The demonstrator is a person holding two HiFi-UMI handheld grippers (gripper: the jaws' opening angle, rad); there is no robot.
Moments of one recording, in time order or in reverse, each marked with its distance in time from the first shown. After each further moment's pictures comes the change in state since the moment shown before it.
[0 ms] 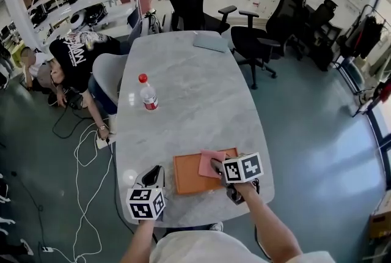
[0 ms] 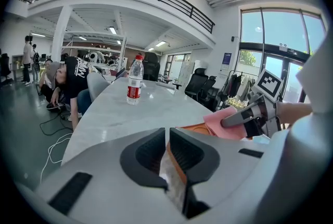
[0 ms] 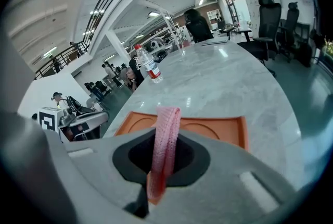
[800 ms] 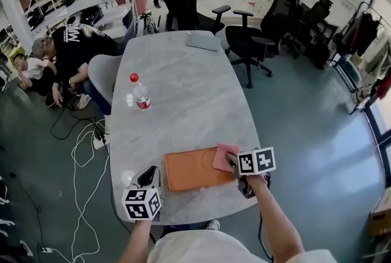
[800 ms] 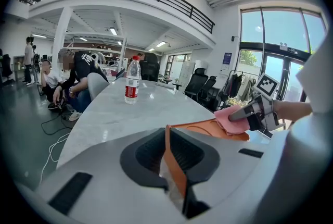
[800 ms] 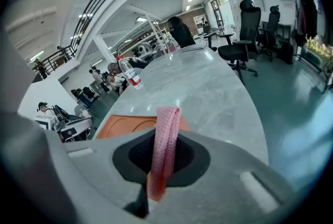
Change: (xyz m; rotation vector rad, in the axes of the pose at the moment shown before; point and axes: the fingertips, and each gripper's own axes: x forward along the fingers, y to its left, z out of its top) left arm -0.007 -0.020 -0.004 0.002 -0.005 0.011; right arm -0.055 -0.071 -0.002 0.079 -0.050 -0.112
